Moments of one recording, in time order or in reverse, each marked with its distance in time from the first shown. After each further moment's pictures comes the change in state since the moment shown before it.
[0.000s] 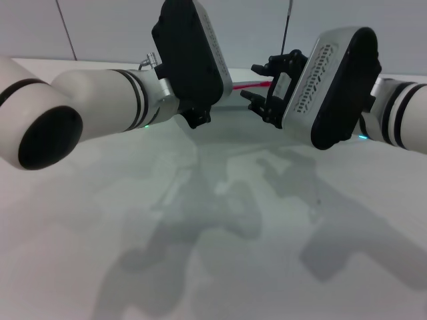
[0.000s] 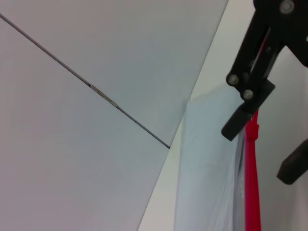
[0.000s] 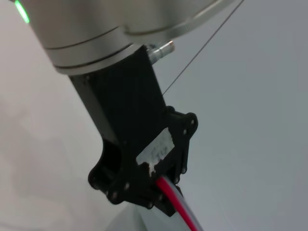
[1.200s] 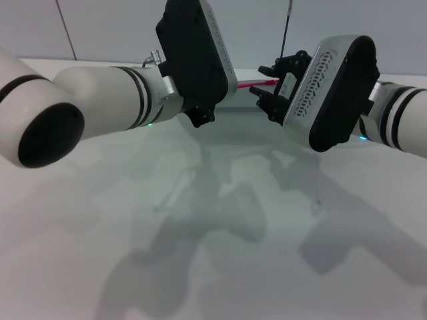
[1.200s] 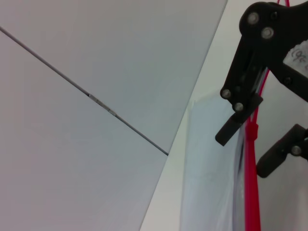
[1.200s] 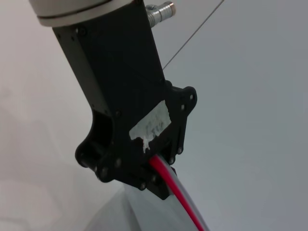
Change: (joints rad) left arm 0.000 -0.002 0.003 -0.029 0.001 -0.024 0.000; right arm 0.012 0.001 -0.015 0.068 -0.013 0.081 -0.005
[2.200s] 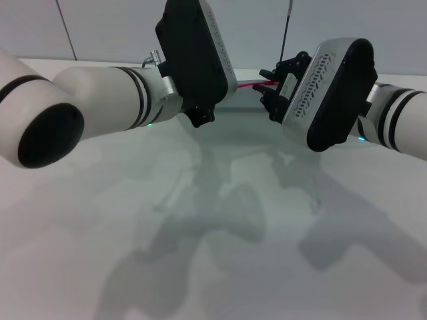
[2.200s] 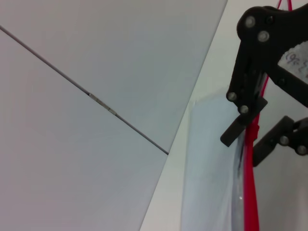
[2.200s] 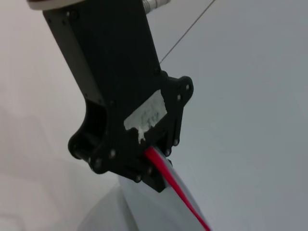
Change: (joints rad) left arm 0.001 0.000 0.000 0.000 0.001 0.000 0.000; right arm 0.013 0.000 -0.012 0.039 0.000 0.040 0.011
